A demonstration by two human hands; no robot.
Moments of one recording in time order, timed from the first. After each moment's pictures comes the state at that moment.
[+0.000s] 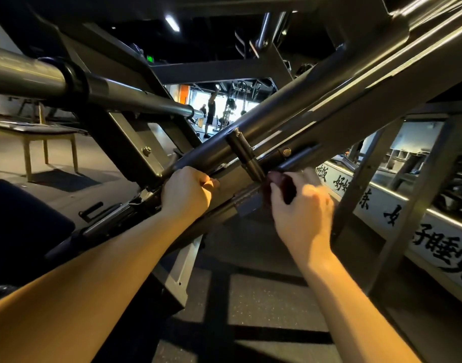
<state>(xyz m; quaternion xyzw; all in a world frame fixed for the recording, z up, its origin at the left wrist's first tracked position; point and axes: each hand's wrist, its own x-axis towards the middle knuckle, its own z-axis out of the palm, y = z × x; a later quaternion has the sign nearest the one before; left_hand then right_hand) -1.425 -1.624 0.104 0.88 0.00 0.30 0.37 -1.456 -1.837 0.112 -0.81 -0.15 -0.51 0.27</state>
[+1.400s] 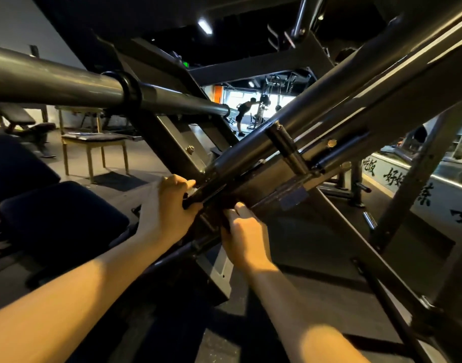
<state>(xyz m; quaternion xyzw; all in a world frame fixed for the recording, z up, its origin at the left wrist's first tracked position) -1.482 -1.536 0.063 0.91 0.04 0.37 0.18 -1.434 -1.711 0.023 -0.85 -0.32 -0.35 0.22</state>
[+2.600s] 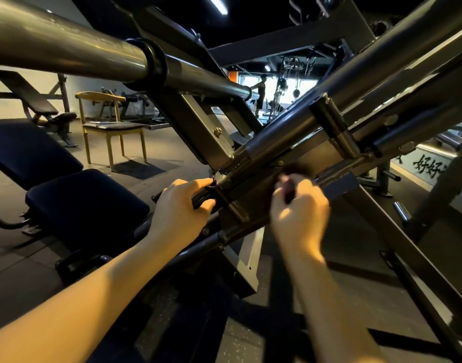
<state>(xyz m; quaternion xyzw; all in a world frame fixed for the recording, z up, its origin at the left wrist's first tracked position) -1.477 -1.503 0.029 0.90 0.05 0.34 0.27 -1.439 -1.709 0.043 -0.81 -0.14 -0.42 0.38</state>
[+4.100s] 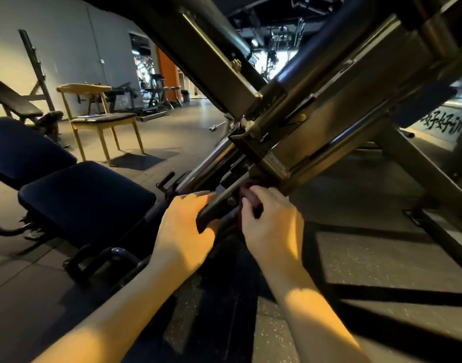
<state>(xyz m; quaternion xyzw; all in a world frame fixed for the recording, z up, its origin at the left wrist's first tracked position) -1.483 -1.449 -0.080 0.91 0.02 0.31 0.29 -1.442 -1.604 -0.078 -0.82 -0.18 -0.37 0.40</state>
